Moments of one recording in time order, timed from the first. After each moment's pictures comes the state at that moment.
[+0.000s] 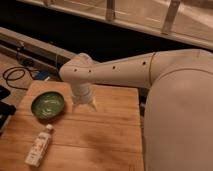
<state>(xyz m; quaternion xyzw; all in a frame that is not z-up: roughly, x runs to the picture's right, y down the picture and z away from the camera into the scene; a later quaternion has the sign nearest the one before) -0.103 0.101 0.704 -0.26 0.23 0.64 0.68</state>
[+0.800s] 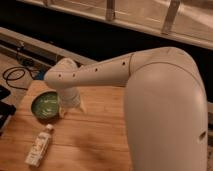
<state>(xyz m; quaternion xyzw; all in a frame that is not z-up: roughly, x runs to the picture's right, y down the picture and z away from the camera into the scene) -0.174 0.133 0.702 -0.27 0.23 0.62 0.70</state>
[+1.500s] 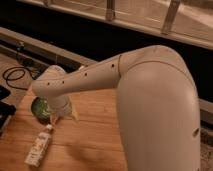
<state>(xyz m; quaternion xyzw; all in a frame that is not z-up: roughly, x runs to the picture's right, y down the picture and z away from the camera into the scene) -0.194 0.153 0.693 -0.28 0.23 0.61 0.70</state>
